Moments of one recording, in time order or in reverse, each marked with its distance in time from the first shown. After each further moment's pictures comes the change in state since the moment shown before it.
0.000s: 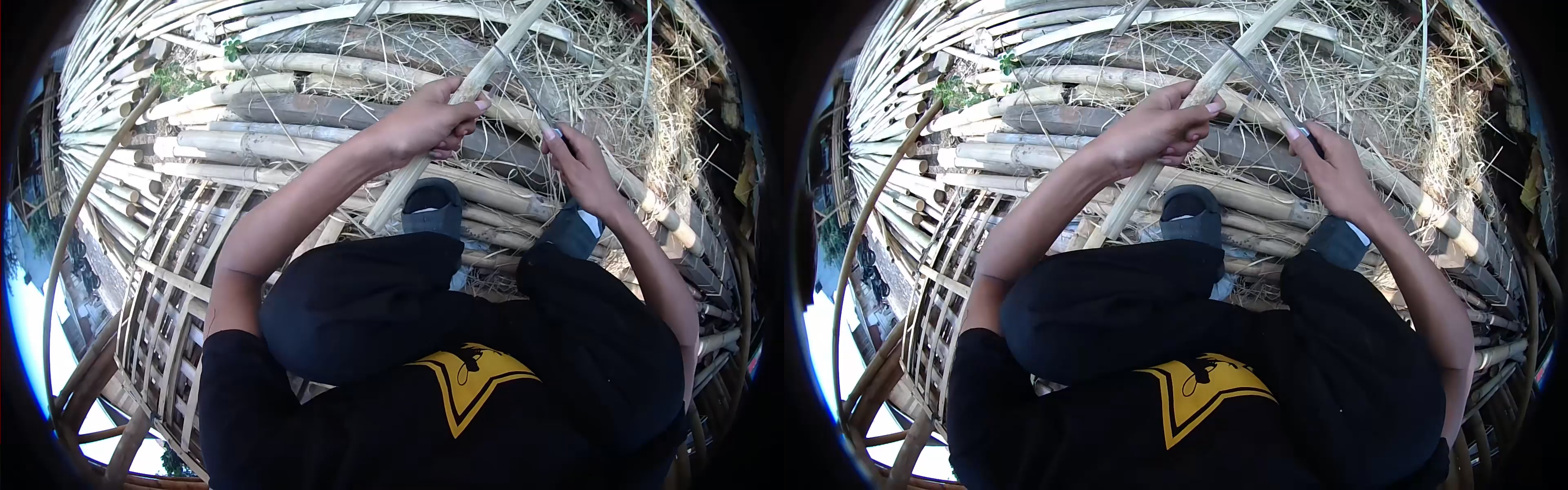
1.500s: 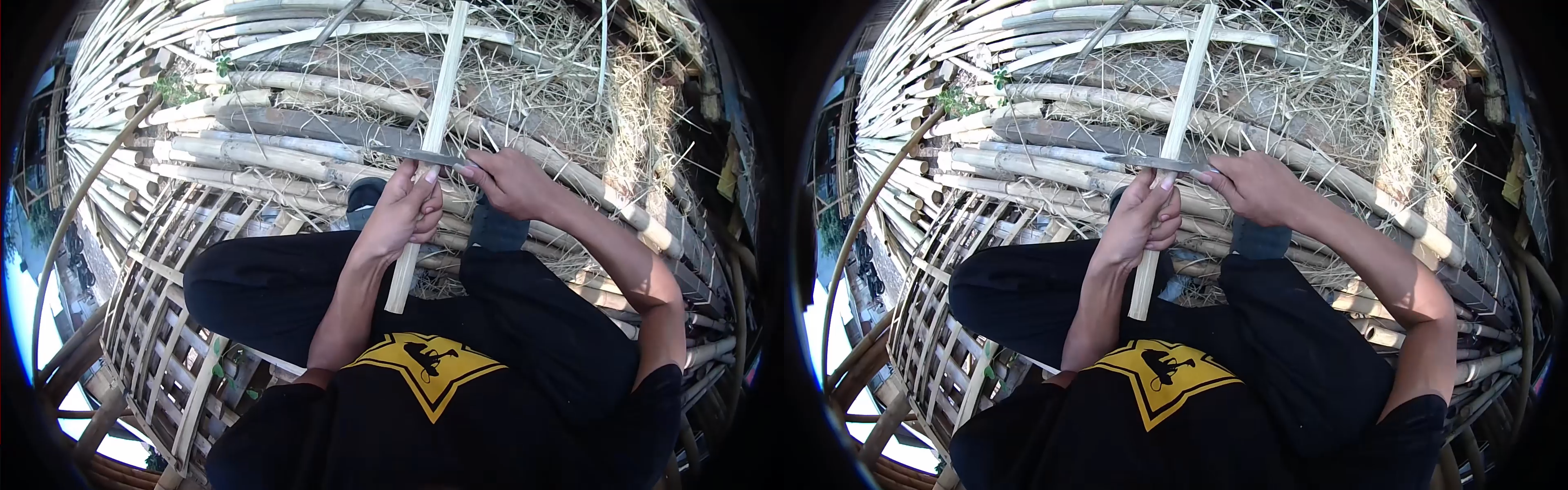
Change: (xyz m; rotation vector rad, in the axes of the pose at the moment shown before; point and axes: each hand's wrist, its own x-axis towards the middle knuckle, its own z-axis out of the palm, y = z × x) left_hand -0.017 -0.070 0.139 -0.486 0.220 0.151; right_hand -0.024 0.028 -0.030 -0.359 -0.254 -0.537
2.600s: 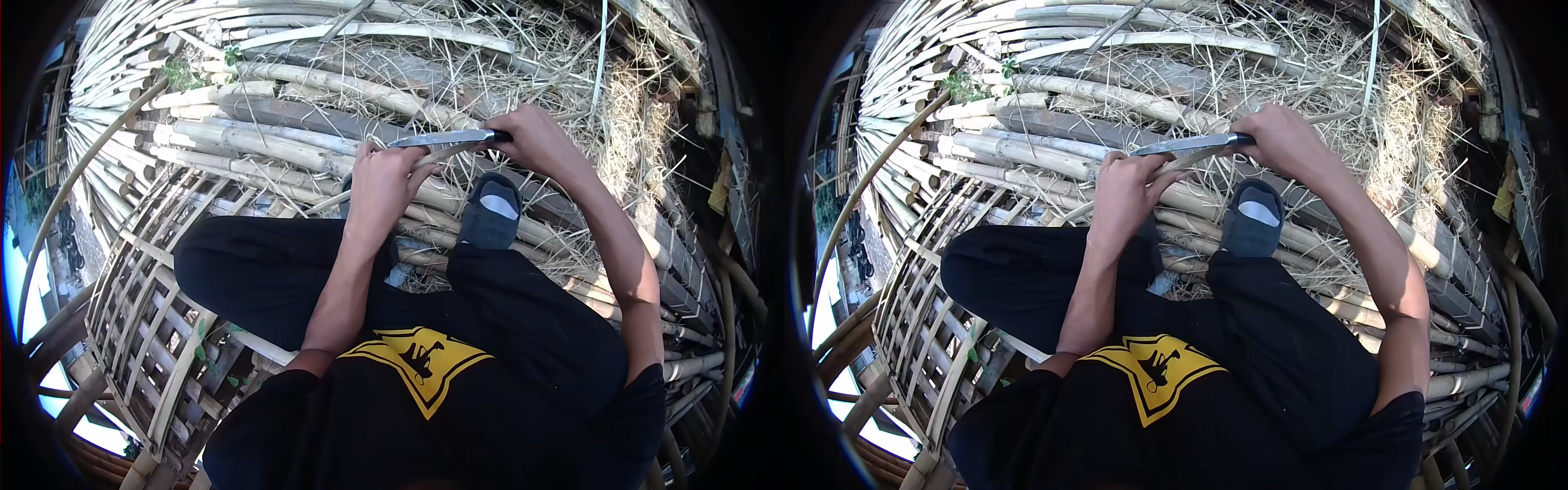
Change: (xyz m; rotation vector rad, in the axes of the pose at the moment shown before) left_hand 0.006 0.007 -0.004 1.595 0.401 0.589; right_hand 0.012 0.026 -0.046 -0.295 0.093 -0.059
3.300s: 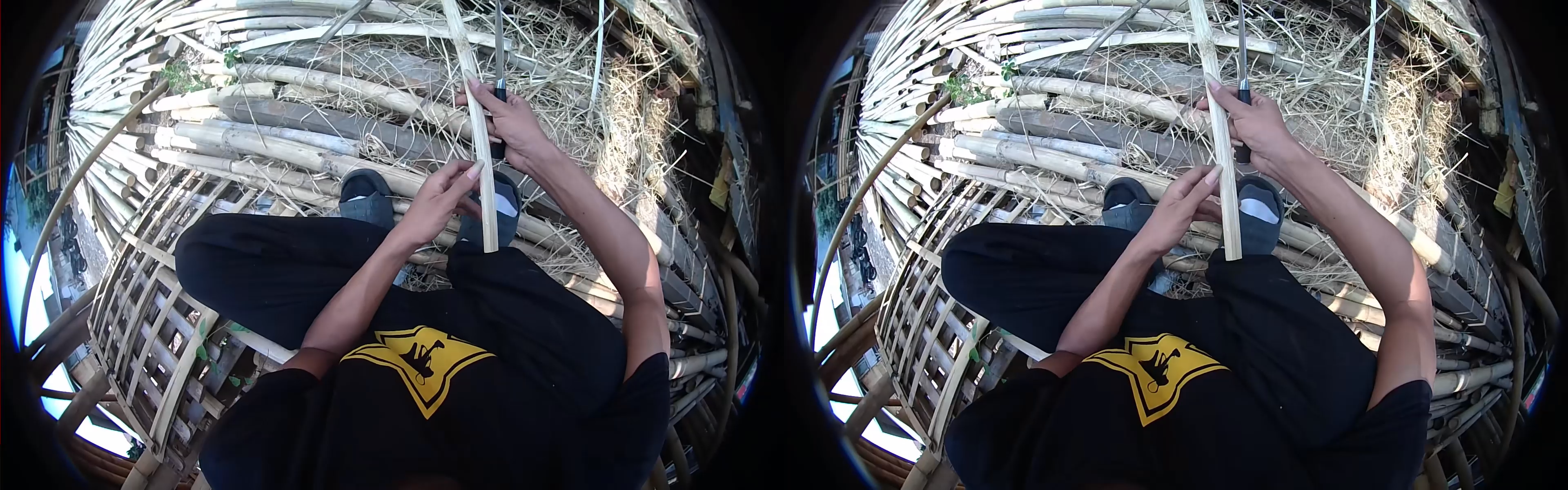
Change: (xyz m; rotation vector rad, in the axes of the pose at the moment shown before) left_hand -0.009 0.032 0.057 -1.407 -0.378 -0.359; right_hand 0.023 -0.026 0.024 1.502 0.251 0.560
